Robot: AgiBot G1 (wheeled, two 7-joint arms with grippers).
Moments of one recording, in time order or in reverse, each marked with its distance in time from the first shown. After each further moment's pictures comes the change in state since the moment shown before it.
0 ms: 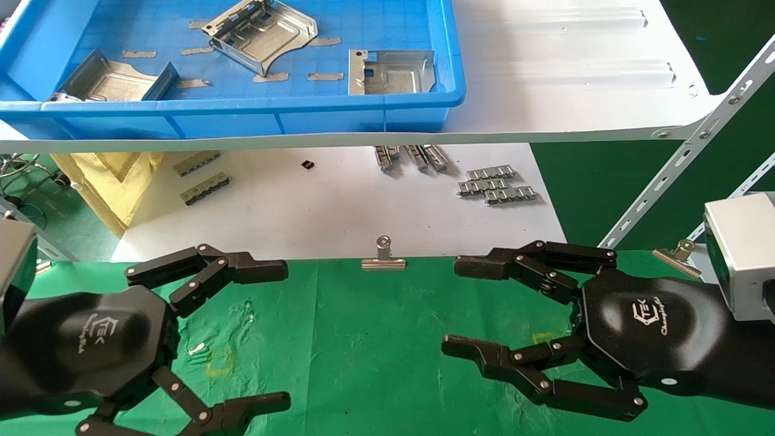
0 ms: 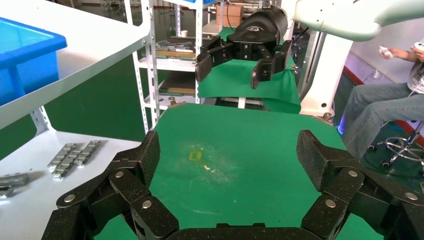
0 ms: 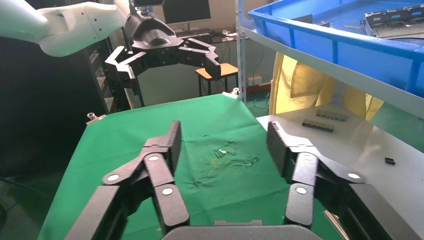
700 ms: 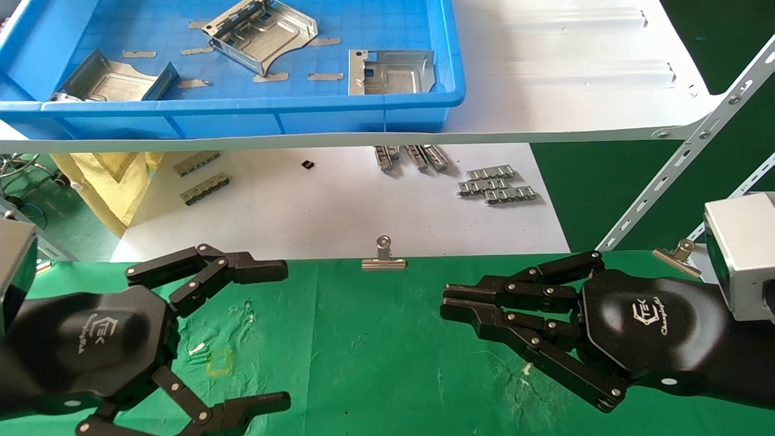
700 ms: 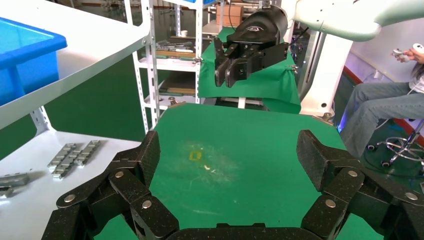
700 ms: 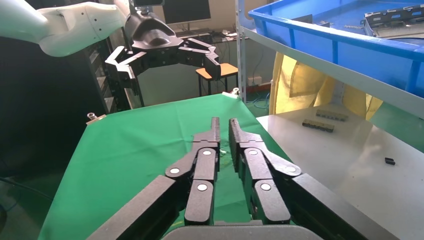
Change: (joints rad) left arm -0.052 0.008 0.000 0.008 0.016 -0.010 -0.007; right arm 0.000 0.000 0.000 0.000 0.000 0.000 0.000
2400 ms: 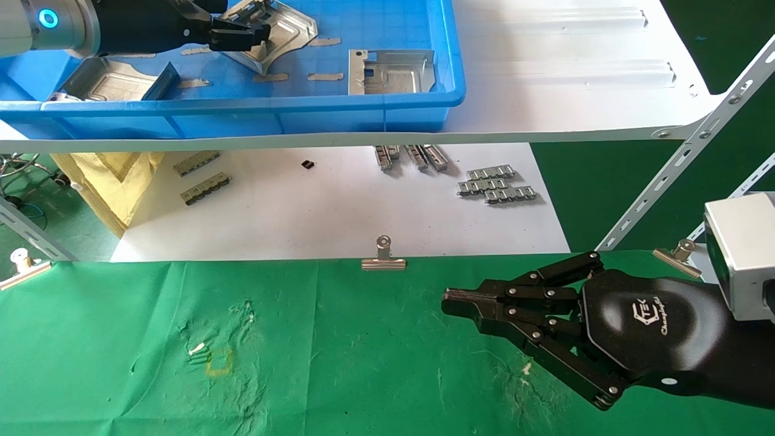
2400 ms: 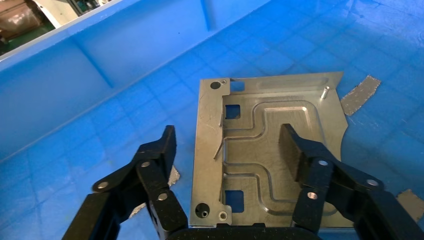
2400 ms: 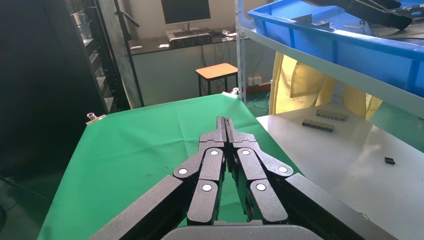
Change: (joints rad) left arm -0.974 0.614 0.300 1.261 0.730 -0.620 0.138; right arm 0.000 0.000 0.000 0.000 0.000 0.000 0.000
